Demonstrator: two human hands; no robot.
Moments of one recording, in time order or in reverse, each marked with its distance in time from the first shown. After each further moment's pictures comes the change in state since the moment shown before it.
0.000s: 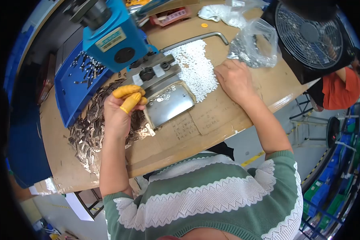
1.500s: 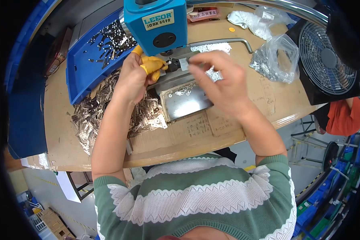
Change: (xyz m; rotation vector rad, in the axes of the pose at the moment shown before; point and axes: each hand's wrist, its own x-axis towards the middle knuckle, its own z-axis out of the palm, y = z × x) left_hand 0.043 0.035 0.004 0.025 -0.022 -0.062; right_hand 0.056 -0.100 -0.020 0.698 0.216 -0.081
